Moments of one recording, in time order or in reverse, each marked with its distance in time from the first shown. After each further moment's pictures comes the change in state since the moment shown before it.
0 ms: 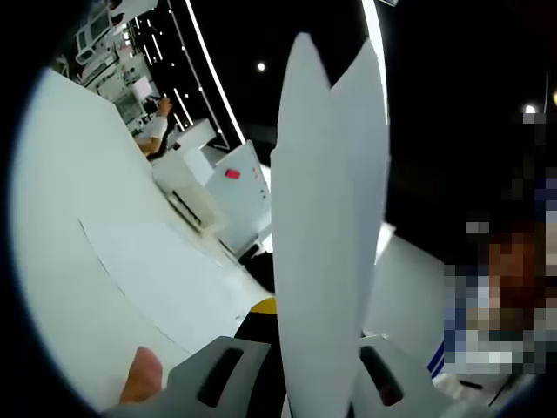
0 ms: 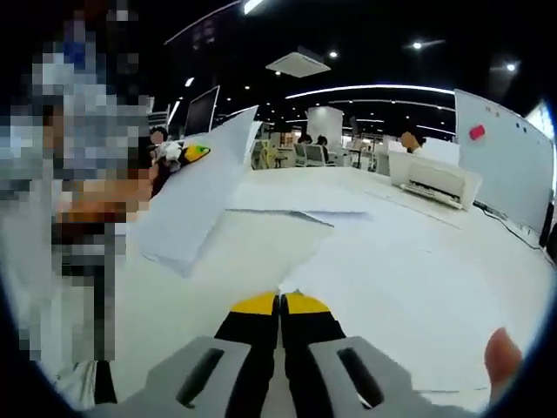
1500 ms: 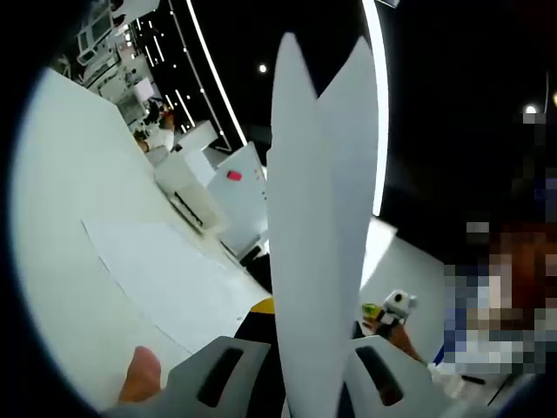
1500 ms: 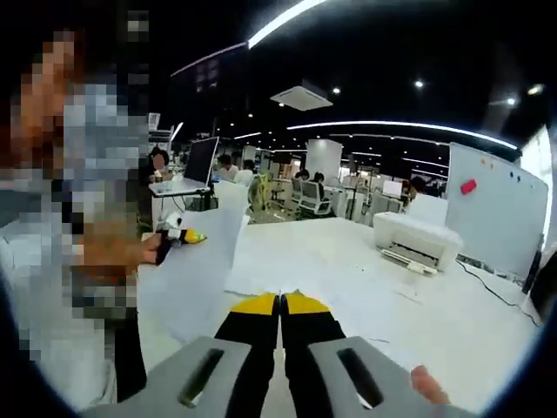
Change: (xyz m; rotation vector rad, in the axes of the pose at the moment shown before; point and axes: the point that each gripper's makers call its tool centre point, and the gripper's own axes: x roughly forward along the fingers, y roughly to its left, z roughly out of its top) left arm -0.002 0.005 0.004 -0.001 -0.010 0.009; right arm -0.076 -0.022 0.154 -0.060 -0.158 -0.019
